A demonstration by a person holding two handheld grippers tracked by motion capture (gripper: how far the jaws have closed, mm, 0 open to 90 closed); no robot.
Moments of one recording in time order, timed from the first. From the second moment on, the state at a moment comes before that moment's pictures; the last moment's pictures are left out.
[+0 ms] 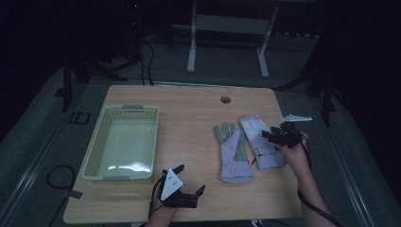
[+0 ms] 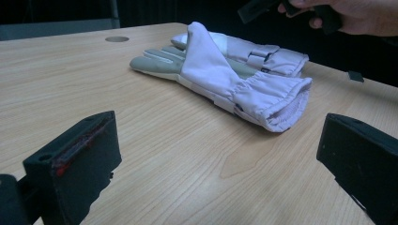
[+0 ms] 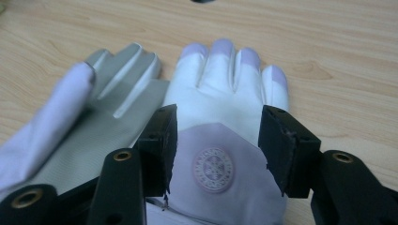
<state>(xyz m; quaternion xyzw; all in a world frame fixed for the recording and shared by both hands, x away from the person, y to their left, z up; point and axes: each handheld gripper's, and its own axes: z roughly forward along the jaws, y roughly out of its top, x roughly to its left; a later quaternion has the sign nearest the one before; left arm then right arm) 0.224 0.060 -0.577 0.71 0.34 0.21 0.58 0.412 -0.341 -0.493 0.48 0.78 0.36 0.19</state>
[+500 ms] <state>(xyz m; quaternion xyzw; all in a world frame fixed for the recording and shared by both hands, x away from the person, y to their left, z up) 0.224 0.060 -0.578 0.71 0.34 0.21 0.58 0.422 -0.346 -0.534 0.50 0.79 0.32 0.14</state>
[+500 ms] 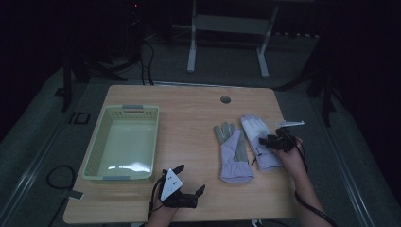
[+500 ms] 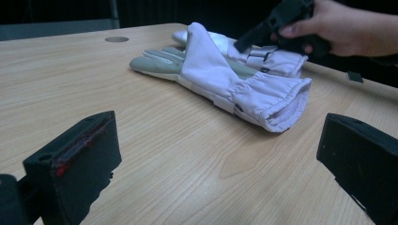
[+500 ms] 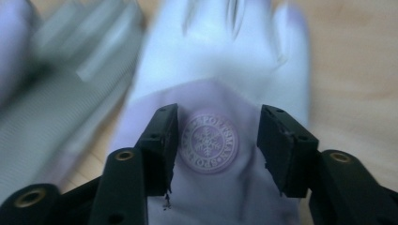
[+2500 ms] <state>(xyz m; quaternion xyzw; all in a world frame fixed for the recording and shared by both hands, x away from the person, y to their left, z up) 0.223 0.059 -0.578 0.71 0.34 0.21 0.58 0.355 -0.372 -0.503 0.50 0.78 0.33 0.16</state>
